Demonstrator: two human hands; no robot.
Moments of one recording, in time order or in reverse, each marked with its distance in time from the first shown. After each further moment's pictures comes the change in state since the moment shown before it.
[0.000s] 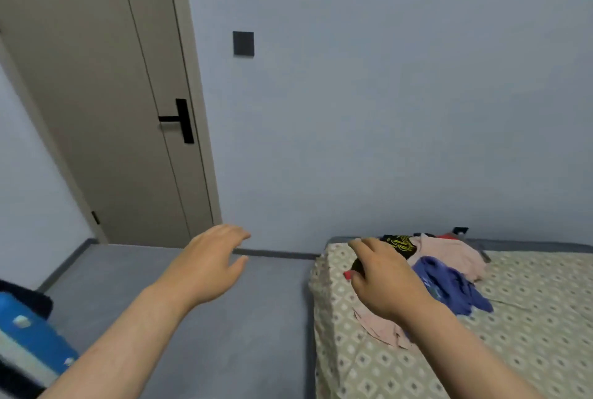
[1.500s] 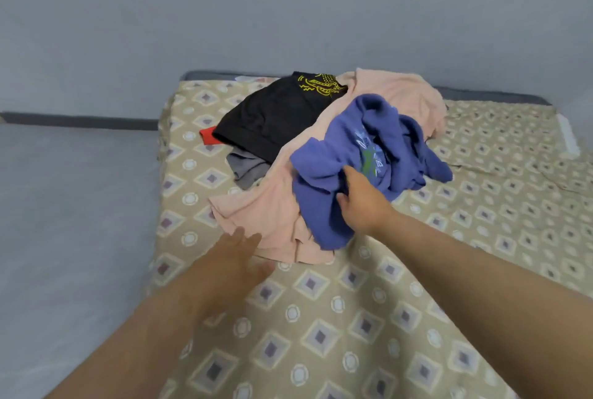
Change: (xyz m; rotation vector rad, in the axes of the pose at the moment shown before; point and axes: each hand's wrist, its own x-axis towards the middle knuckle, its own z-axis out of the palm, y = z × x) left_hand 0.177 0.150 0.707 -0.264 -0.754 -0.060; right_hand 0.097 0.490 0.488 0.207 -0.164 0.366
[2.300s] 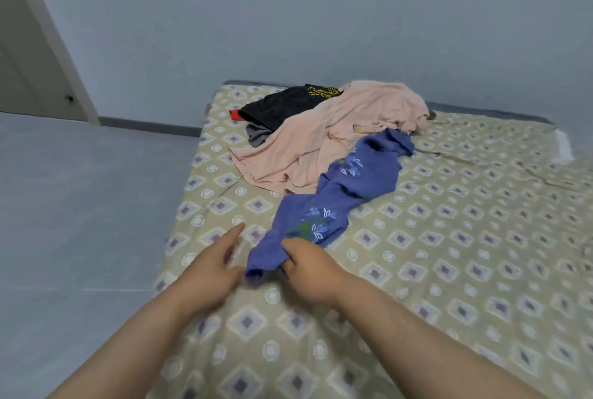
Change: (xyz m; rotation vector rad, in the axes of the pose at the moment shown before) left_hand -0.161 0.030 0.146 -0.616 0.394 -0.018; right_hand -0.256 -0.030 0.066 0.188 -0.272 -0.316
